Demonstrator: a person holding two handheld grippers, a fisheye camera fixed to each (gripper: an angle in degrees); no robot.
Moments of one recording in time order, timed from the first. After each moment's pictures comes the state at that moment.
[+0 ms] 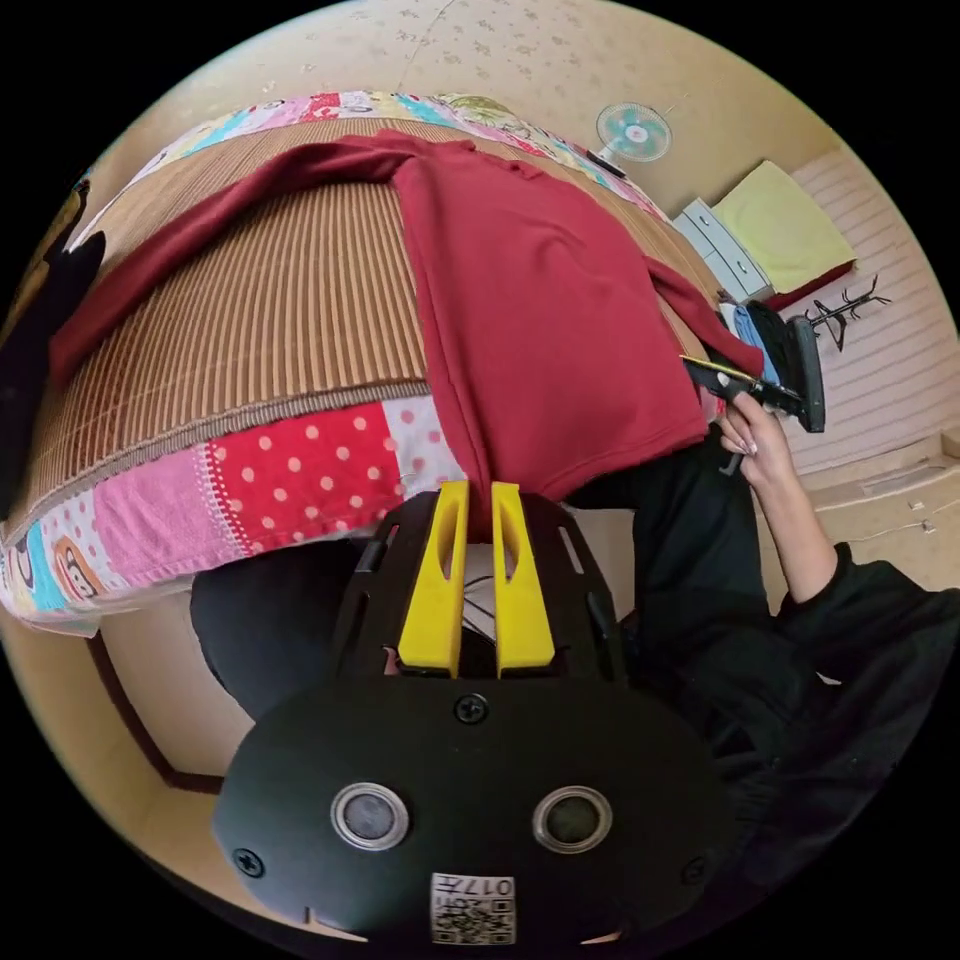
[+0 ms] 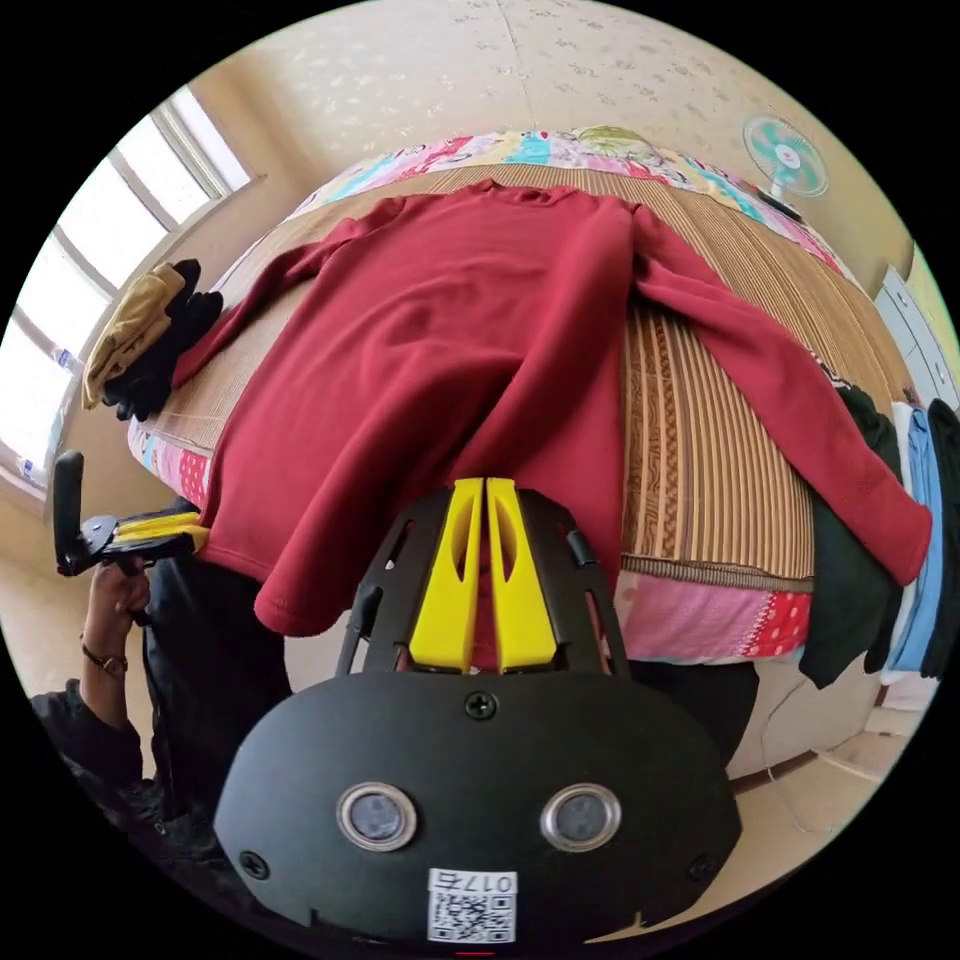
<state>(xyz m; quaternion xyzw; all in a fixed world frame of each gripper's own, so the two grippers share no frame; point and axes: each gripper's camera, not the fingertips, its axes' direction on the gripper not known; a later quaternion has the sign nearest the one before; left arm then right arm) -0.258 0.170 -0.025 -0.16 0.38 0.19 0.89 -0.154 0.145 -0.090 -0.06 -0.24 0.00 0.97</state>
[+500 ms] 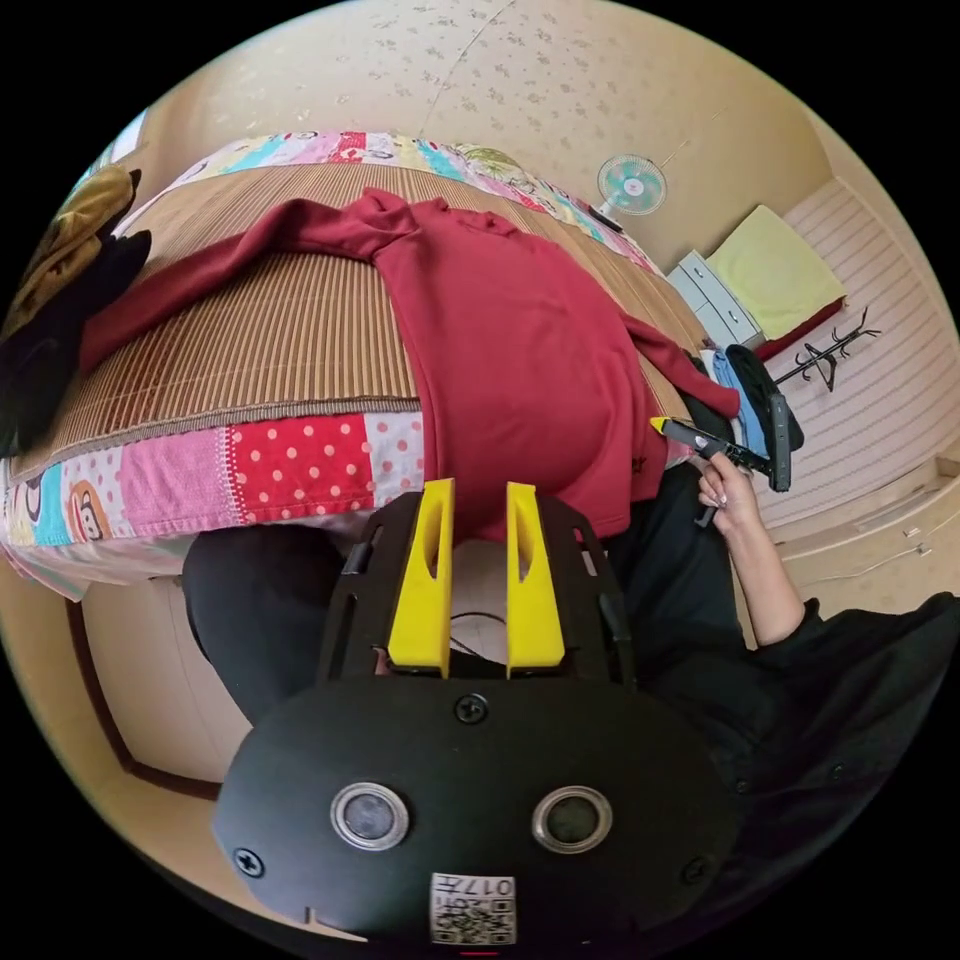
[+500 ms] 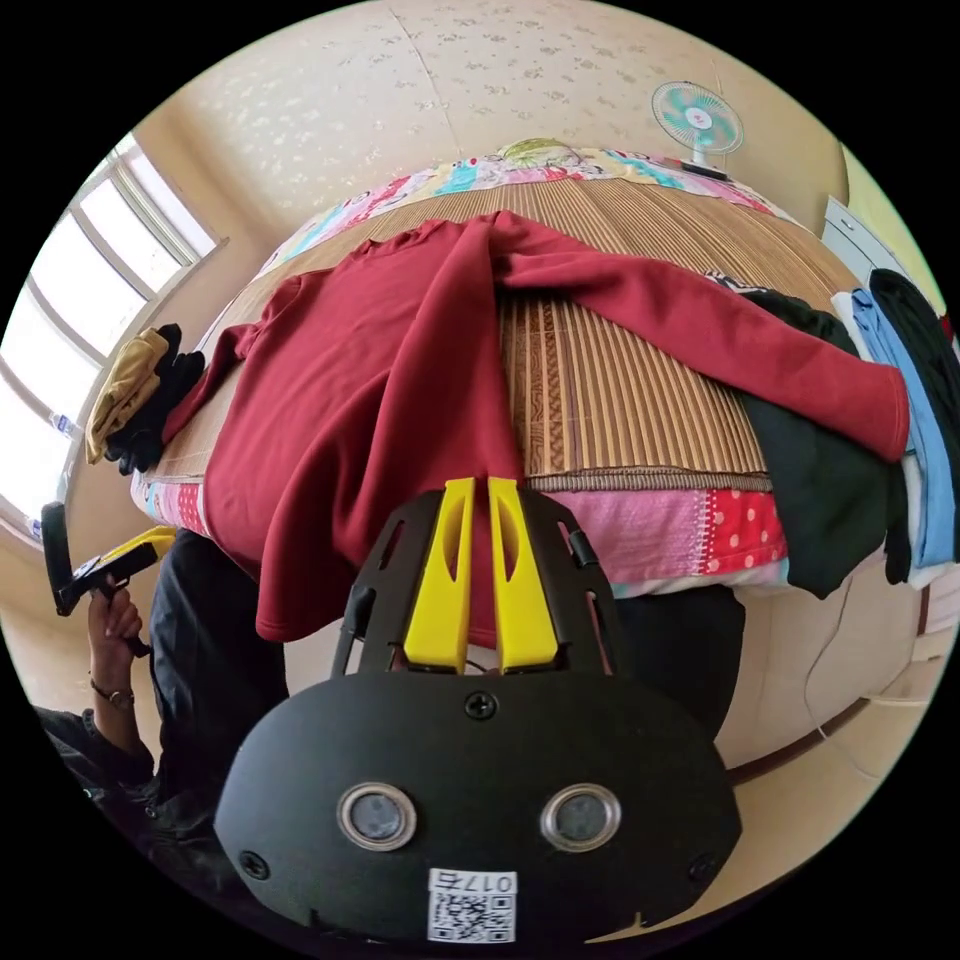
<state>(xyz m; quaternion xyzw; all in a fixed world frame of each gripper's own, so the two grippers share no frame) -0.289 0.160 -0.061 -0.06 0.40 0.10 0.91 -0.136 0.189 -0.117 -0.06 -0.25 0.09 0.96</state>
